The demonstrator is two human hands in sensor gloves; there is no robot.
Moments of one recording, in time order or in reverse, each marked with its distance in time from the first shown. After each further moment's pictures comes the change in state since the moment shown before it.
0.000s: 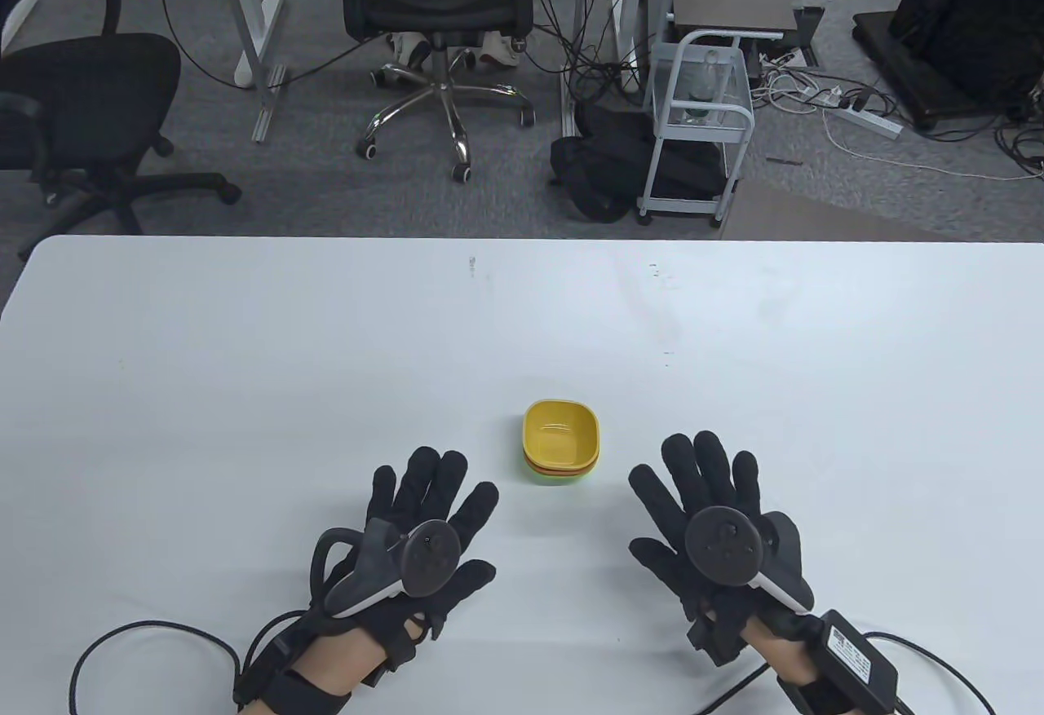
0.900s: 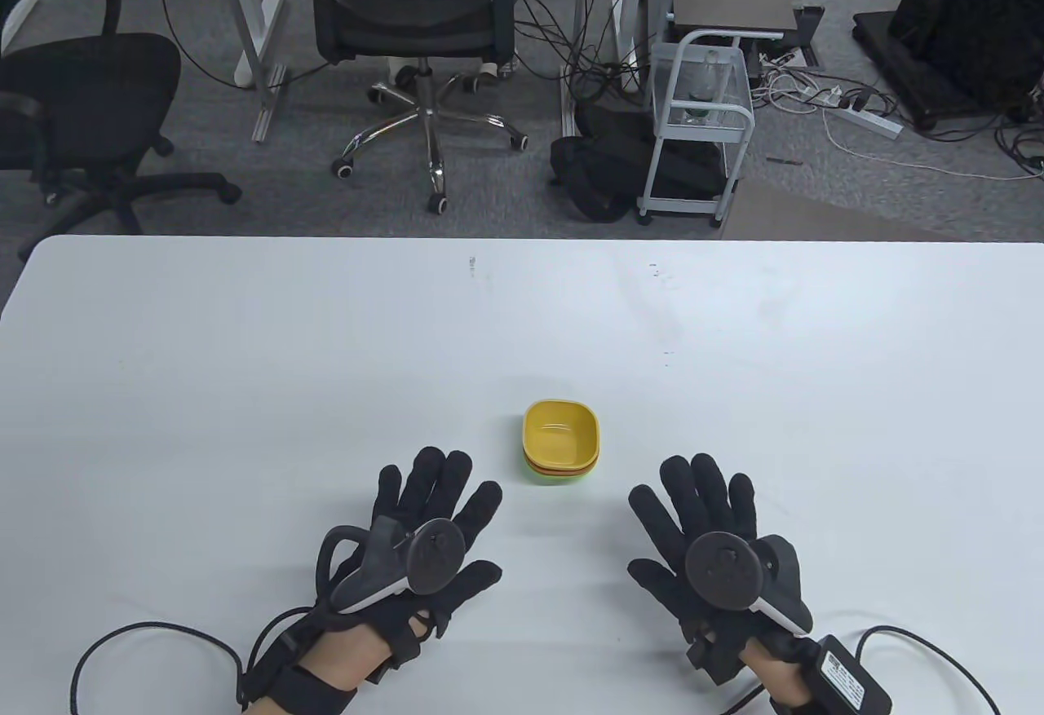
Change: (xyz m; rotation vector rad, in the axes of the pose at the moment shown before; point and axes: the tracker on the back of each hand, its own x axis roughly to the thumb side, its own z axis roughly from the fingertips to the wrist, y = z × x) left_hand -0.001 -0.009 -0.006 -0.014 -0.010 -0.002; right_hand 0.001 0.015 0.005 0.011 -0.014 -0.015
